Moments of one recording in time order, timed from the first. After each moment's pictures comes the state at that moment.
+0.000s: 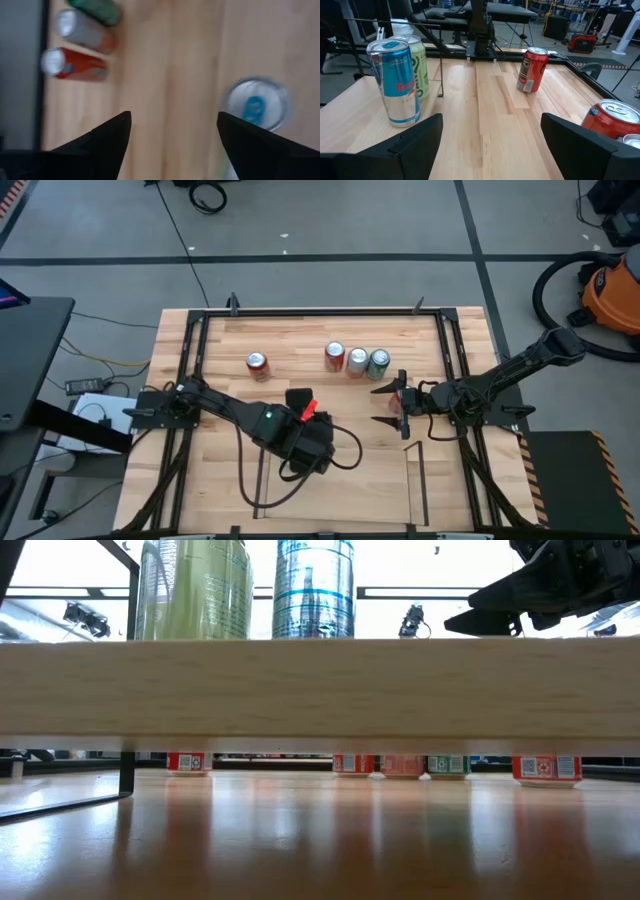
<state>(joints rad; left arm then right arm) -0.43 2.09 2.32 -1.55 -0.52 -0.38 0.35 0.94 0.28 0.46 0.40 0.00</state>
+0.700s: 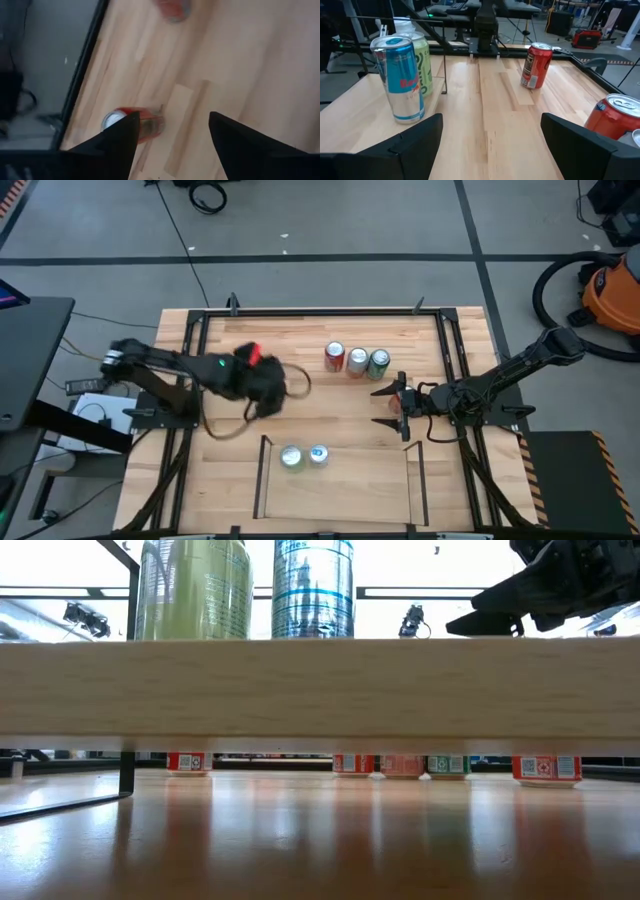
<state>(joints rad) -0.20 1.48 1.45 -1.28 -0.57 -0.47 0.36 0.95 0.28 0.45 0.40 0.03</state>
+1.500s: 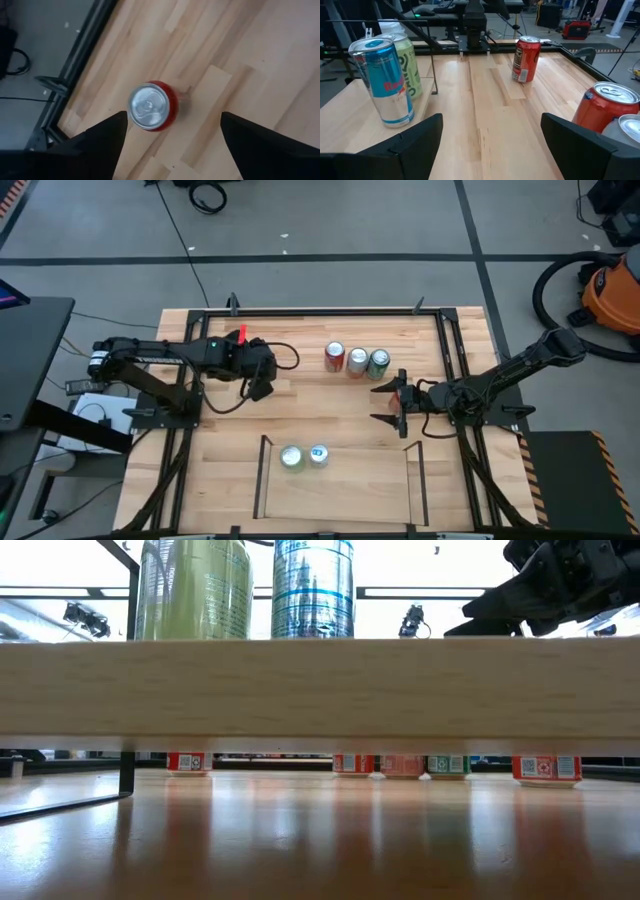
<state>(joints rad) -0.01 1.35 1.27 -1.22 -0.50 -0.43 0.33 0.95 0.28 0.43 0.42 0.09</state>
